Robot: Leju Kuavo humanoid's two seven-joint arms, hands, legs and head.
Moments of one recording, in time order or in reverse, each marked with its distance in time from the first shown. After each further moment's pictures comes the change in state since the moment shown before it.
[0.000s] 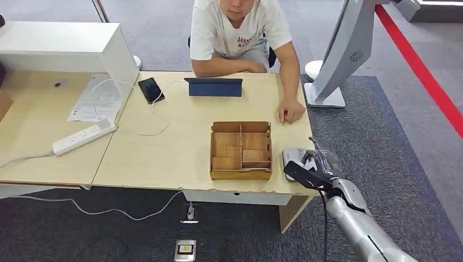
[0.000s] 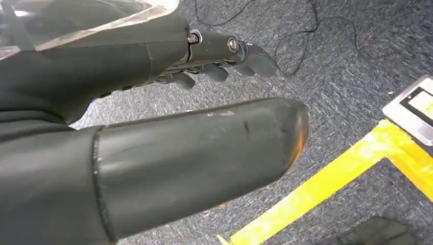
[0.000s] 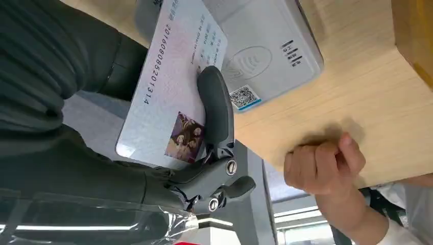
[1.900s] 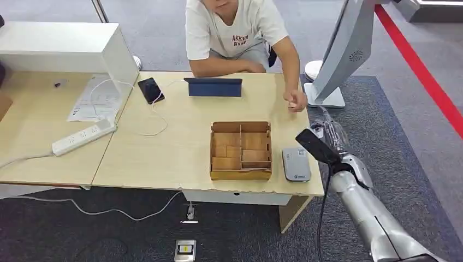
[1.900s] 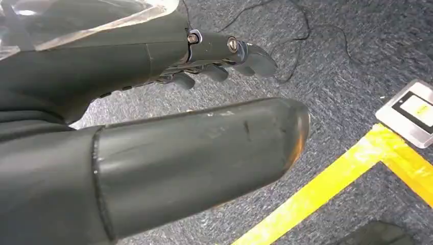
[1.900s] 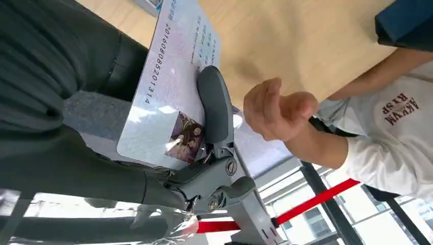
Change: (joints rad) left arm -0.001 0.012 -0.008 0.000 -0.024 0.002 -0.022; right arm -0.096 0.014 -0.110 -0.088 -0.156 0.030 -0.081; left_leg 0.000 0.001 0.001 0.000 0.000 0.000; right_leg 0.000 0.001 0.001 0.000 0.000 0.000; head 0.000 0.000
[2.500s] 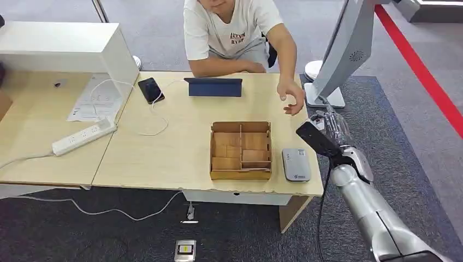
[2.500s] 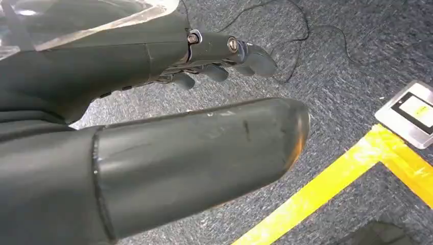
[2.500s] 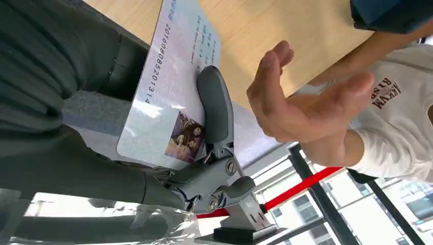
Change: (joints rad) left arm 0.000 0.000 0.000 0.000 0.000 0.002 -0.001; right arm -0.018 0.000 -0.001 -0.039 0.002 -0.002 0.002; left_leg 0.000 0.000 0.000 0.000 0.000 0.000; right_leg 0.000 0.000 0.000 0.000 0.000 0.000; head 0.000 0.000
